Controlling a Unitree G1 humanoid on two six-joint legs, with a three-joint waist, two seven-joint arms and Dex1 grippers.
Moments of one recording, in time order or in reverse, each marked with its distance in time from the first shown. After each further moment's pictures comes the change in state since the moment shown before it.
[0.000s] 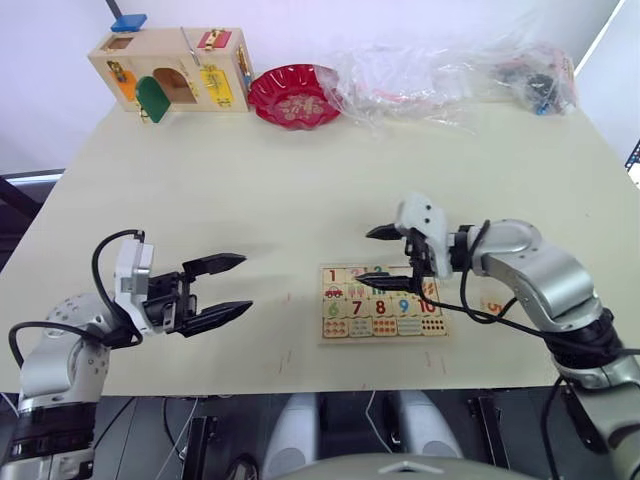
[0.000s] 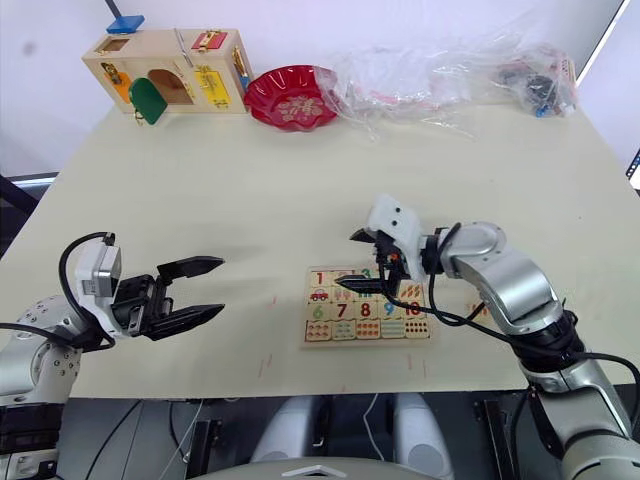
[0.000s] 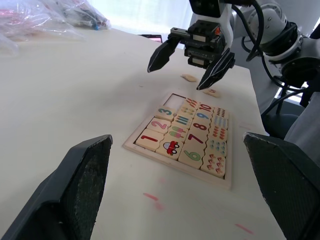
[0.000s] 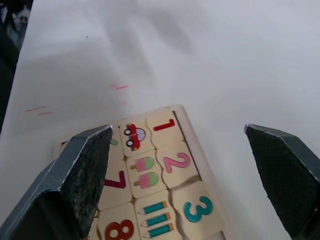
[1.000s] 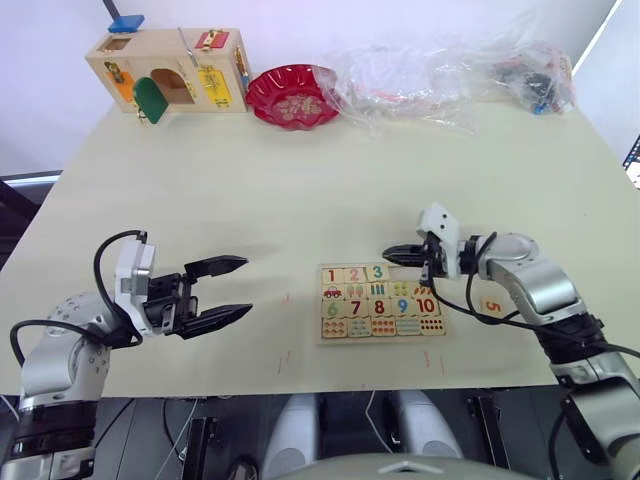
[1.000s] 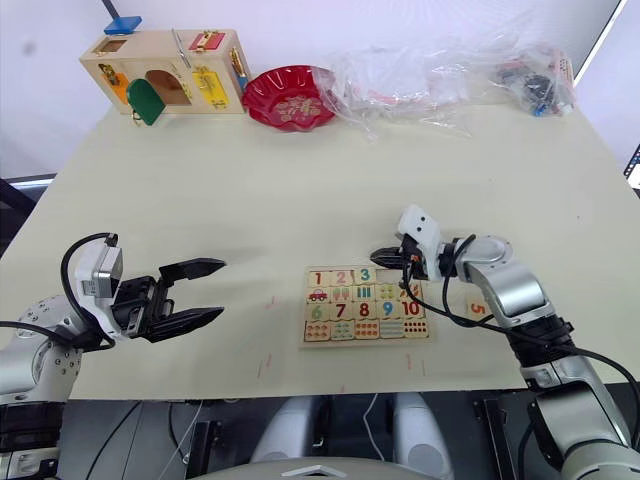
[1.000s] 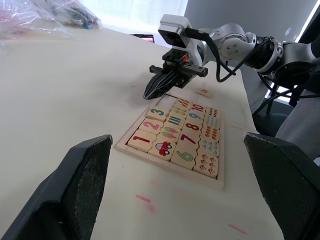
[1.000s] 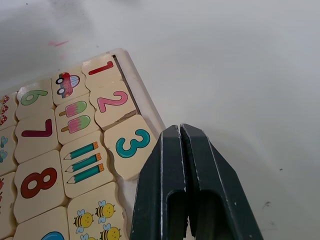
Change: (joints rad) left arm -0.005 0.000 -0.004 0.009 0.000 0.010 -0.031; right arm 0.004 0.015 0.000 0.341 -0.068 -0.236 0.048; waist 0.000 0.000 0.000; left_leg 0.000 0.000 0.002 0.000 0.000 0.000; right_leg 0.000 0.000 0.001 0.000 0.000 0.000
